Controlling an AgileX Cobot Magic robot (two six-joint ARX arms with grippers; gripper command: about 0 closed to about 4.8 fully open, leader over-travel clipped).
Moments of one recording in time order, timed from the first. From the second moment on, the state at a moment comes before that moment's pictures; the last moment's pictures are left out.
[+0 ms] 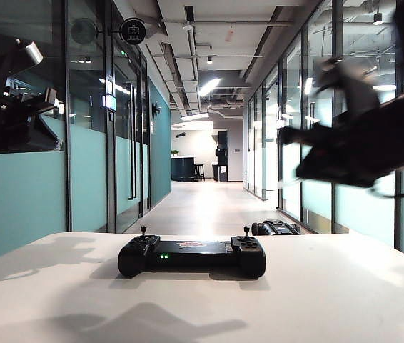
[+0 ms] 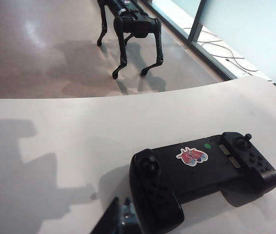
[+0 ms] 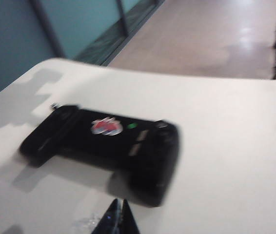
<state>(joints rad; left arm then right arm) -0.12 1.39 0.54 0.57 0.33 -0.04 0.49 1.56 0.41 0.90 0.03 0.19</state>
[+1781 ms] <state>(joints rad) -0.12 1.39 0.54 0.57 0.33 -0.04 0.57 2.04 0.82 0.73 0.26 0.24</state>
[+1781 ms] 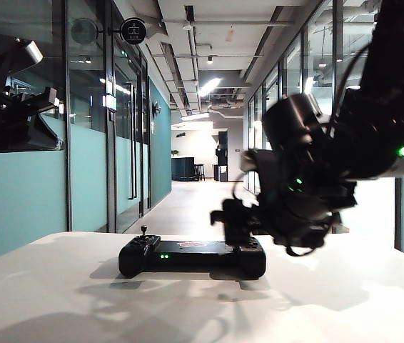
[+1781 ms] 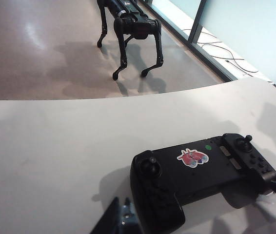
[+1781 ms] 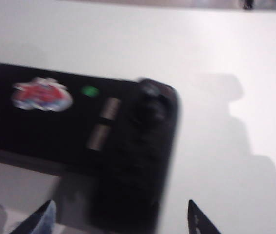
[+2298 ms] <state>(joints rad) -0.12 1.39 0.54 0.57 0.33 -0.04 0.57 2.08 0.87 0.72 0.22 0.24</state>
